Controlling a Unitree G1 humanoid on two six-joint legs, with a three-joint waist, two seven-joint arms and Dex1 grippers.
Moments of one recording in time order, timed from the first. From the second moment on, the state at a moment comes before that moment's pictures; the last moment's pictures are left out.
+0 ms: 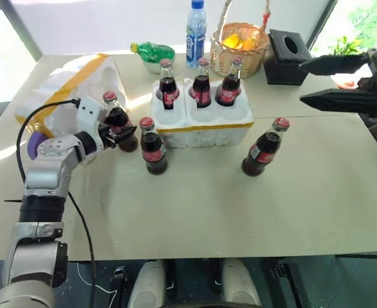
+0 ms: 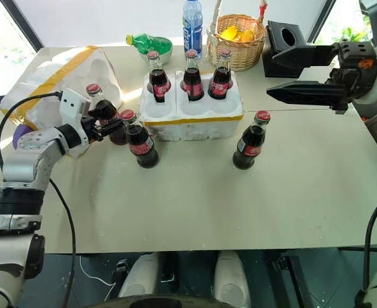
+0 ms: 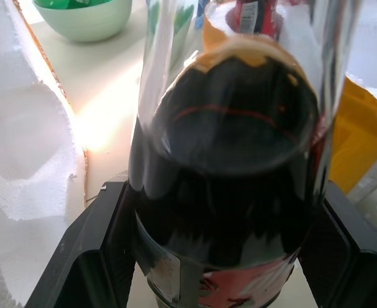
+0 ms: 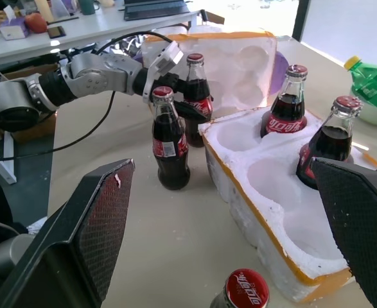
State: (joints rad) left arm -0.60 0.63 0.08 0.23 -0.33 0.44 -0.72; right arm -0.91 -1.11 -0.20 0.06 0.75 0.87 1.35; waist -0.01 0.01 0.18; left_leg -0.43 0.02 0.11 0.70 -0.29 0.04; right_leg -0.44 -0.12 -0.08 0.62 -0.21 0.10
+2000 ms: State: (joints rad) left arm -1.22 0.65 0.06 0.93 -0.12 0.03 -1.38; right arm -0.63 -1.11 -0.48 -0.15 1.00 0.99 0.91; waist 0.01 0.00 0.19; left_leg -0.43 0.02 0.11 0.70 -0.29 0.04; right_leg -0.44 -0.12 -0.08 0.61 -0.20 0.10
